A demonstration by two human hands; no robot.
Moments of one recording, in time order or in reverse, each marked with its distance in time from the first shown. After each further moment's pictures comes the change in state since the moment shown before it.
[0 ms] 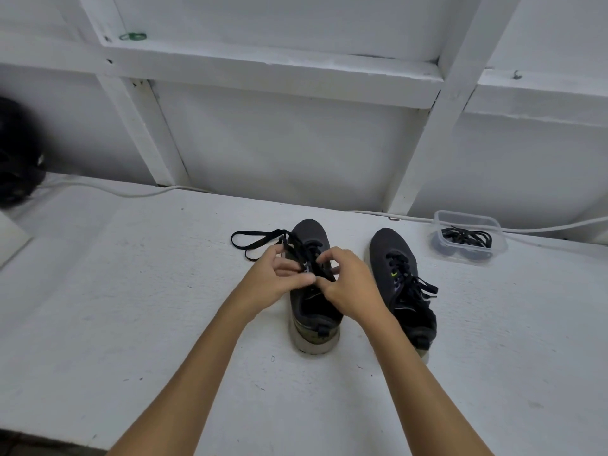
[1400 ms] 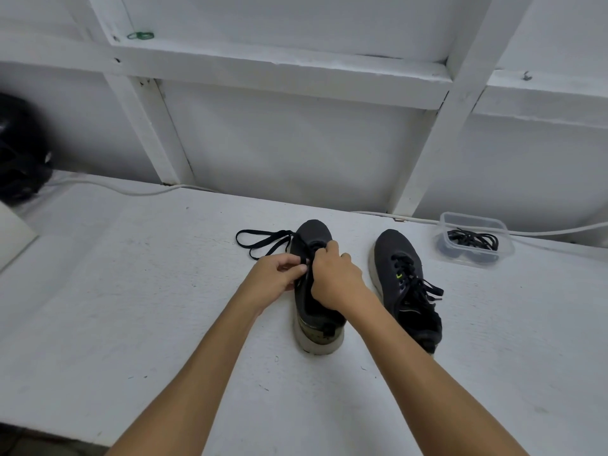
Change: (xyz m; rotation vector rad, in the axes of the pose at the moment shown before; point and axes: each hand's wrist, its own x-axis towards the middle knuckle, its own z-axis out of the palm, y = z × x) left_hand 0.019 -0.013 0.000 -0.022 0.074 -0.012; right_hand 0.017 -0.038 0.015 -0.631 -0.184 -0.009
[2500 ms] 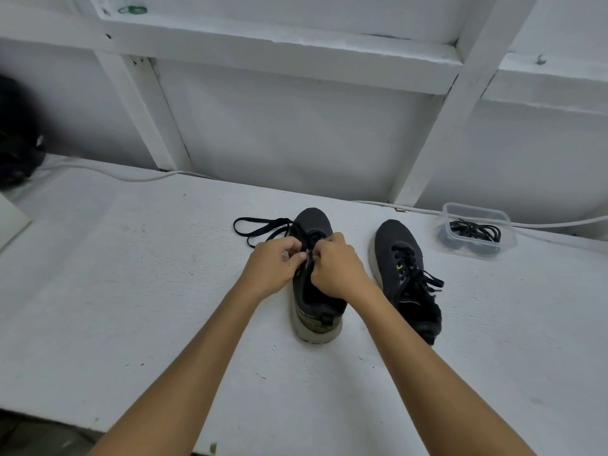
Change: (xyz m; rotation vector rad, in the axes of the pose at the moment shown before) left_hand 0.001 0.009 0.002 0.509 0.081 0.241; right_hand 0.008 0.015 0.005 0.247 0.007 -0.012
